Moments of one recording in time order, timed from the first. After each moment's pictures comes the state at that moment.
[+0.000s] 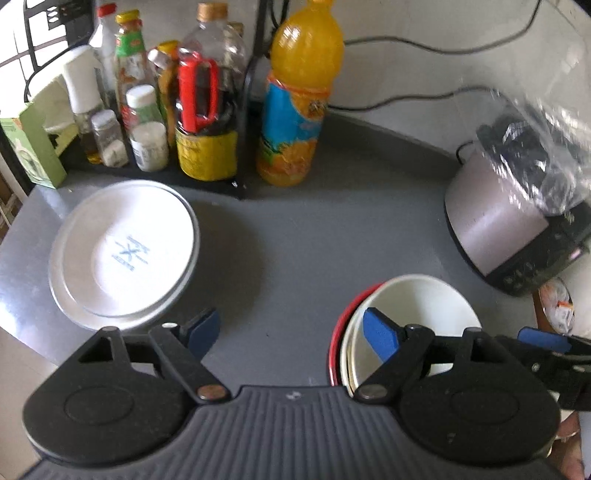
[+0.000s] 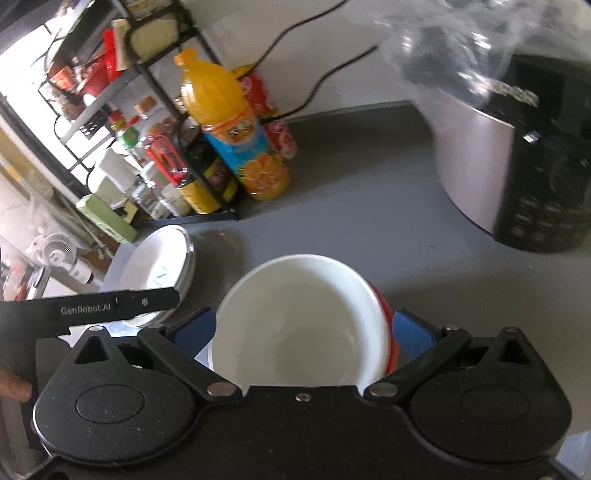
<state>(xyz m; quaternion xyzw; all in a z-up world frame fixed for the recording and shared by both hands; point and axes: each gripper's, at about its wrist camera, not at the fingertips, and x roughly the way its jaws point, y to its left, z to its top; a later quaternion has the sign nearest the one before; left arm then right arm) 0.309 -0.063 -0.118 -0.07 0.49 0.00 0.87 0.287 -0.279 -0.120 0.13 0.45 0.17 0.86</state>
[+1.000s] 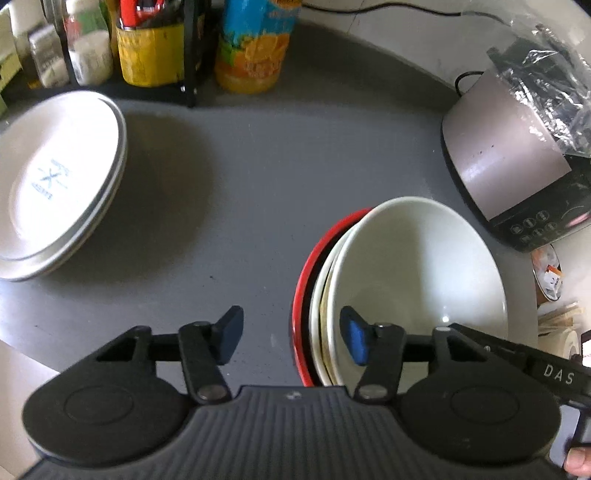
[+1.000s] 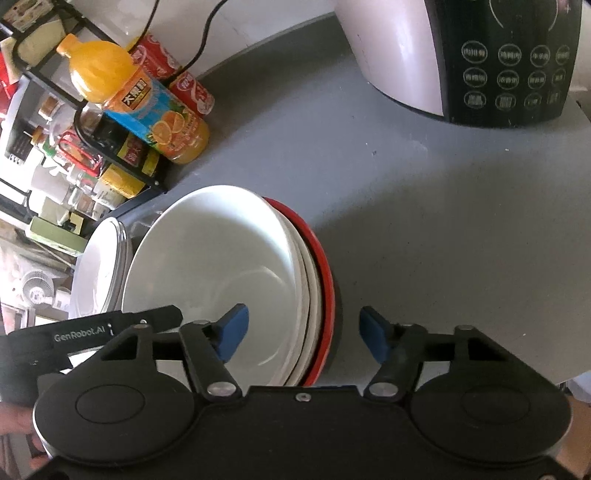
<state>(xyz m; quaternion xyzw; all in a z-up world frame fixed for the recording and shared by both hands) 0.335 -0.081 -0.196 -0.11 0.57 -0.04 0.81 0.291 -0.303 -0.205 0.22 0.53 0.10 0.82</state>
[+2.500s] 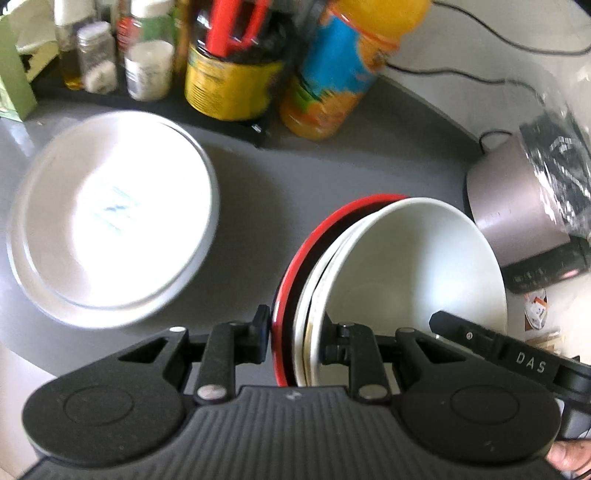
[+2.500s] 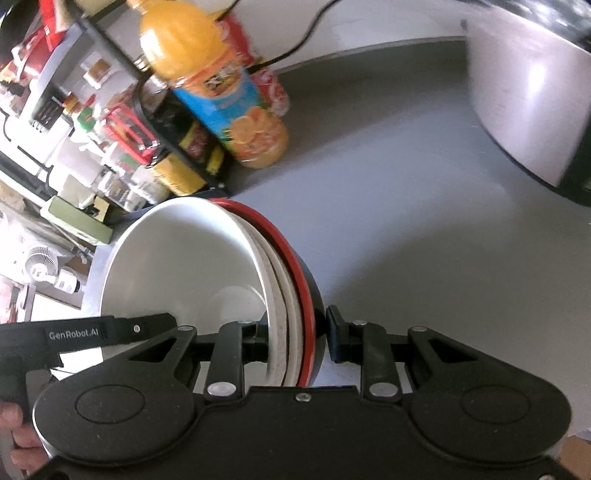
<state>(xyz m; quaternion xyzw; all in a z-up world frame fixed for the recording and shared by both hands) 0.351 0.022 -0.164 -0.16 0.56 -0.03 0.81 0.333 -0.202 -0.168 0.16 0.51 0.14 0.83</state>
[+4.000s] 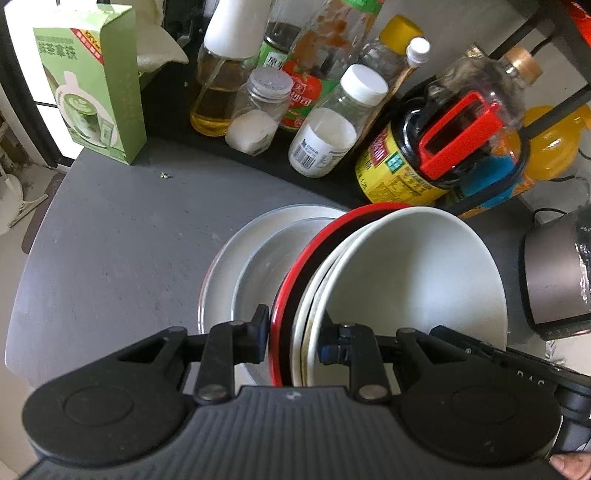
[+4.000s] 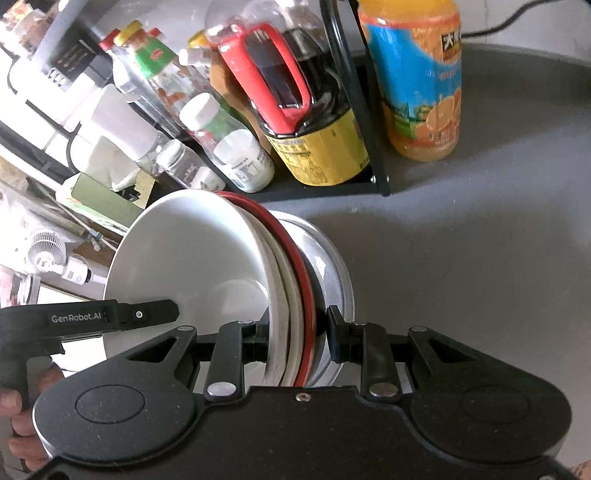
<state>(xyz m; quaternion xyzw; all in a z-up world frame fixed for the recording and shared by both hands) 0.404 0.225 -0.163 -0.18 0.57 -0.01 0.80 0.388 -0.002 -0.159 0.15 0.54 0.15 0.82</state>
